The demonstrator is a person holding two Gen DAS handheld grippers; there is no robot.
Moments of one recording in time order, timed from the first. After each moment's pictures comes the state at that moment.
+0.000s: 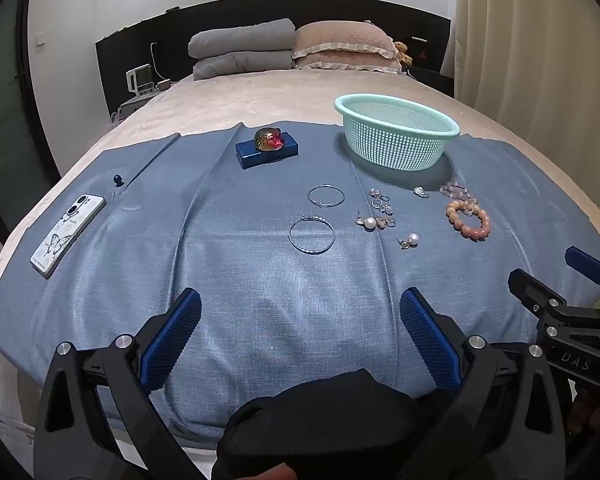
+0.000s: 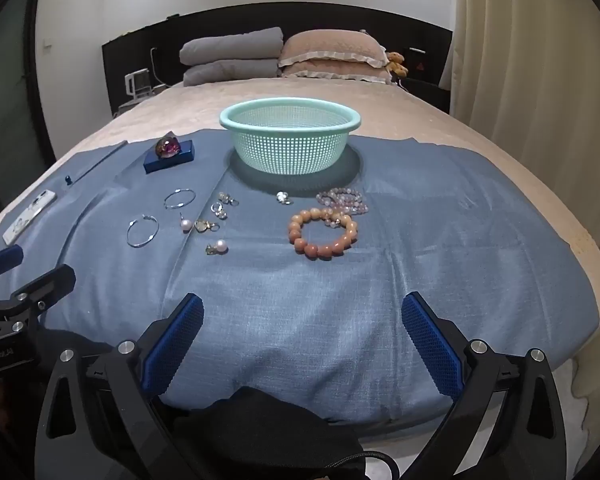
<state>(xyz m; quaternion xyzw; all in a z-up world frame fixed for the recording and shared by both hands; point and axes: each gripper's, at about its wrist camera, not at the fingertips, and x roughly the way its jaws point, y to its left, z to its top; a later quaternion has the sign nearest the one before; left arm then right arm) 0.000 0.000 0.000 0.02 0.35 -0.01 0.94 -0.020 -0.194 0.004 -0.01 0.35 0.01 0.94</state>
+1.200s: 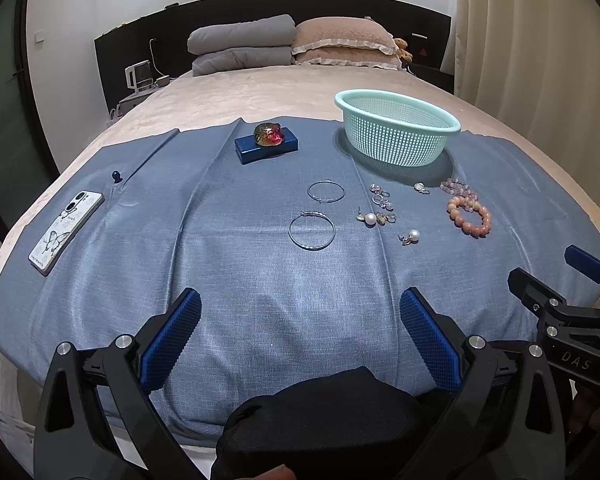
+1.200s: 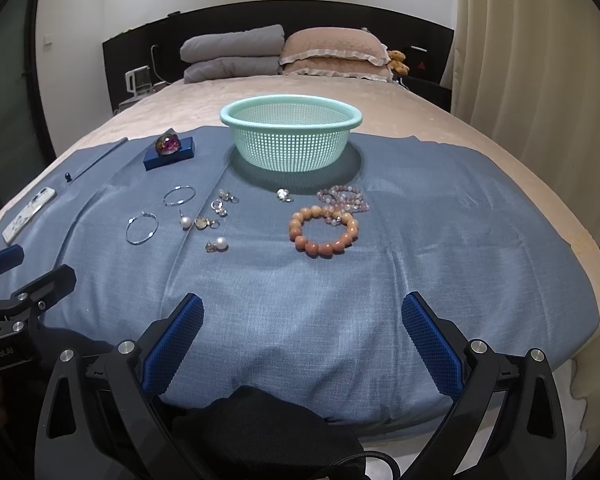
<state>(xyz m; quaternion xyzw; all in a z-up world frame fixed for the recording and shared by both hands) 0.001 0.001 -0.002 0.01 0.36 -0.01 0.93 -0.019 -0.191 0.001 -0.01 0.35 0.01 0.94</state>
